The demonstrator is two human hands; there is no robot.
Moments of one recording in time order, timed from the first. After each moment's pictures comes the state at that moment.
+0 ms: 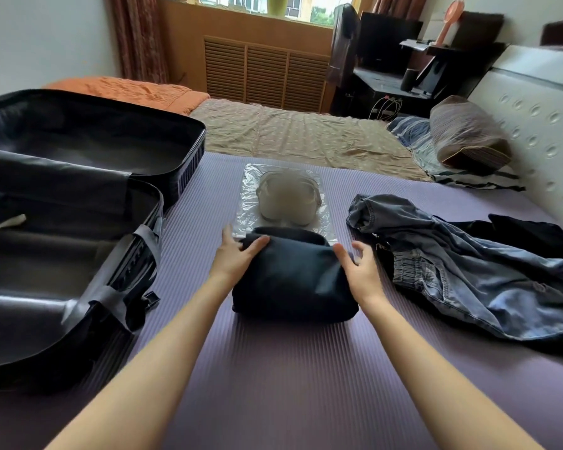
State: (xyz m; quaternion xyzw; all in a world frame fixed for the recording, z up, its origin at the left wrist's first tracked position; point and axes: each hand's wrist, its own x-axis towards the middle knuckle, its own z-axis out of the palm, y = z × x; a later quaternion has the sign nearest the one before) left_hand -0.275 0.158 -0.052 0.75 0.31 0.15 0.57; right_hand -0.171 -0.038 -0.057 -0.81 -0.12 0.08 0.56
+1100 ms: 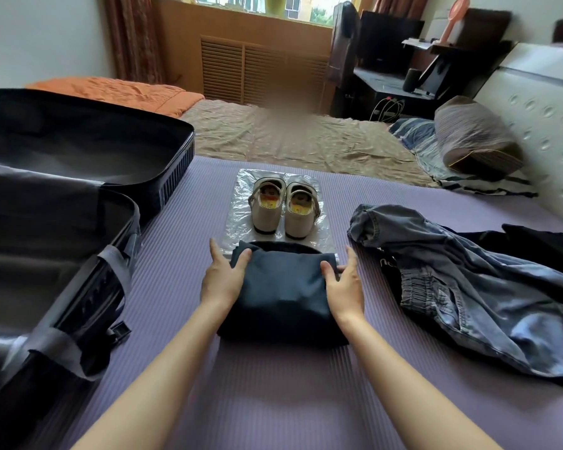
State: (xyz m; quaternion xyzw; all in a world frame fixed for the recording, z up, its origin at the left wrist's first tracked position) left_hand -0.221 0.178 -0.105 0.79 0.40 0.16 0.44; right_hand -0.124 0.003 -0.109 -0.87 -0.10 0.01 0.48
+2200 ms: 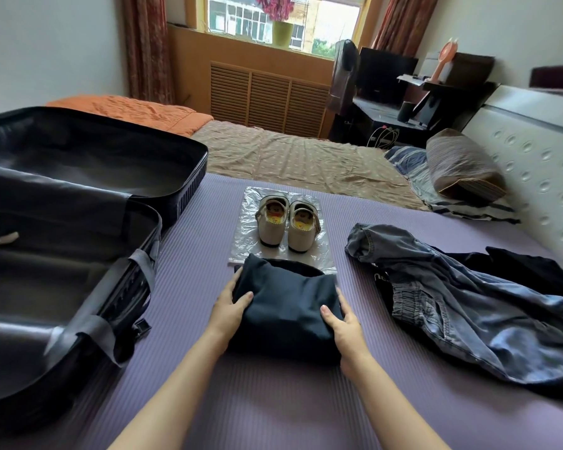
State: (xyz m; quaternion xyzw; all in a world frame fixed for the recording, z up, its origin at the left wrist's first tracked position) left_hand -0.275 0.158 -0.116 0.67 0.26 0.18 0.67; right_hand -0.174 -0.032 -0.119 -0.70 -0.04 0.20 0.69
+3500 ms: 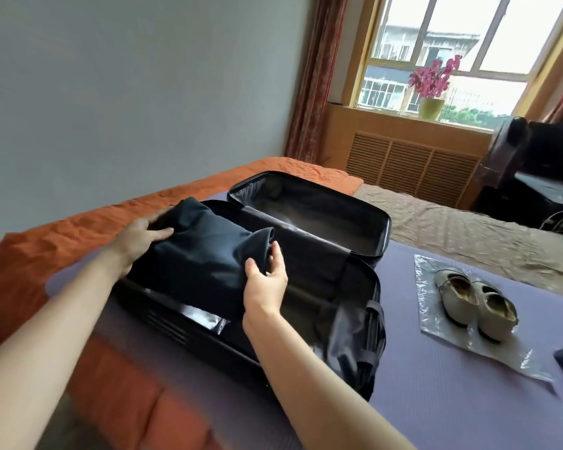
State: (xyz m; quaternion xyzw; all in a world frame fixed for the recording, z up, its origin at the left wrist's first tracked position) left_hand -0.666 0.503 0.048 0.69 0.35 0.36 0.53; right_hand -0.524 0.360 0.020 -0.54 -0.19 0.29 0.76
